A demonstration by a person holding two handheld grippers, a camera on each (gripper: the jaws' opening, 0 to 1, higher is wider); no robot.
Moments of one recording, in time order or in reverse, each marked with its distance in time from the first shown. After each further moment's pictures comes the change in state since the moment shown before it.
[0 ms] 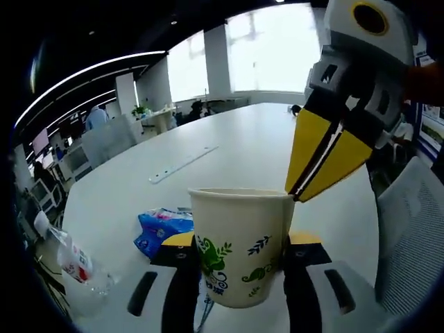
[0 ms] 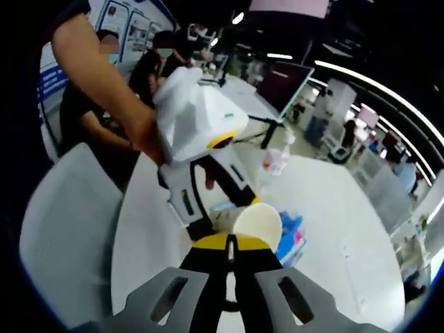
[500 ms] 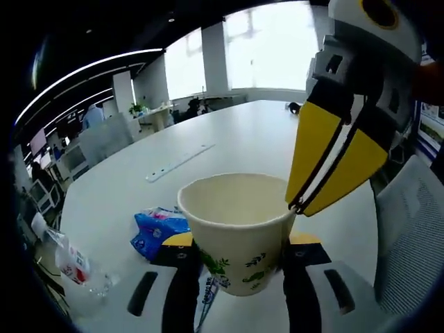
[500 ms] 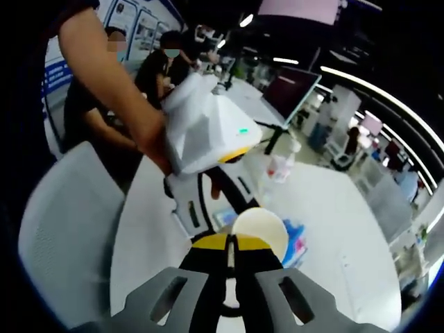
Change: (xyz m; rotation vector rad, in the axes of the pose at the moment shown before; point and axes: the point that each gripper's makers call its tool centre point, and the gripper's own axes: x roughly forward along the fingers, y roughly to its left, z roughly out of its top) left arm 0.003 -0.003 0.000 0.006 0.014 -0.015; right arm 0.004 0.006 0.011 -0.041 -0.026 0.018
